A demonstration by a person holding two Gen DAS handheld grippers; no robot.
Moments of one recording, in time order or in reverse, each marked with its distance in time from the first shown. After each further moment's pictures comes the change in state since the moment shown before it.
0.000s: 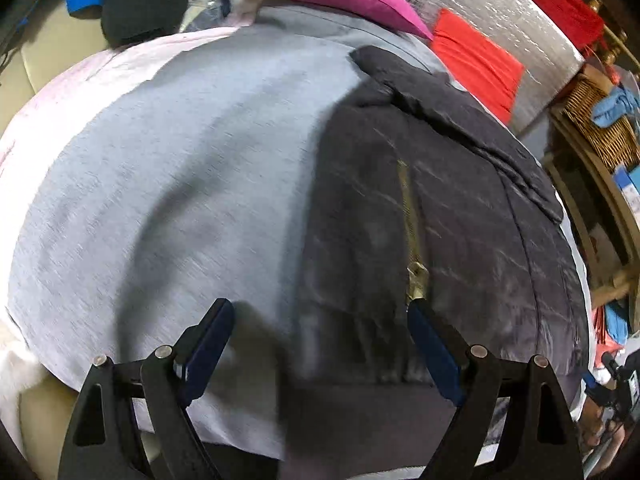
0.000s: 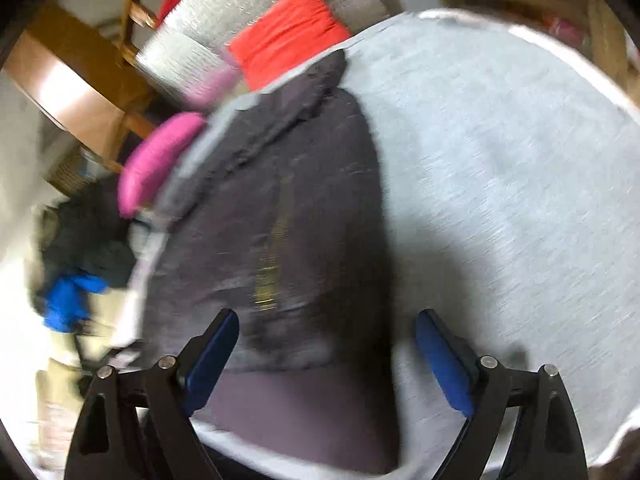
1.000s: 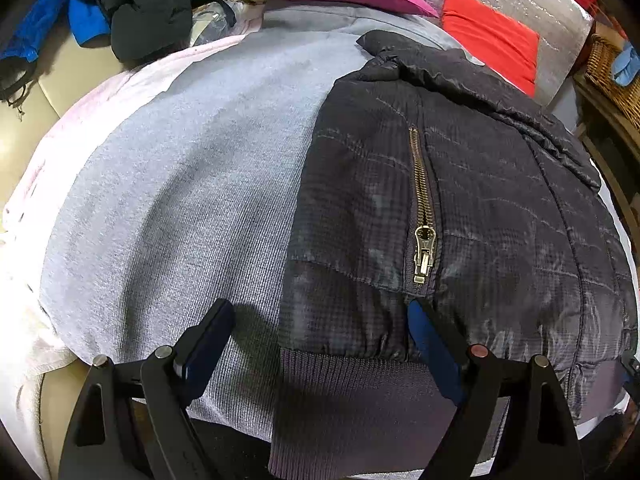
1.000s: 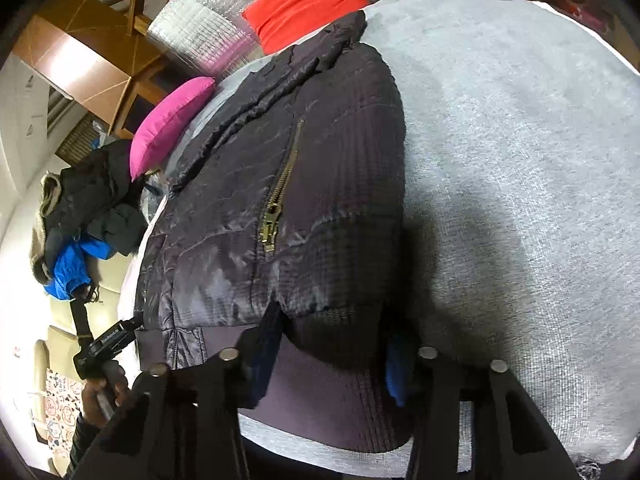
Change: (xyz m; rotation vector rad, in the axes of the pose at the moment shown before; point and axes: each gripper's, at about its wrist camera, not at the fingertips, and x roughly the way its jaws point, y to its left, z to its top) left arm 0.008 -0.026 -0.017 0.062 -0.008 0.193; right arm 0.028 -0.004 -0.019 -0.040 0.090 -0.058
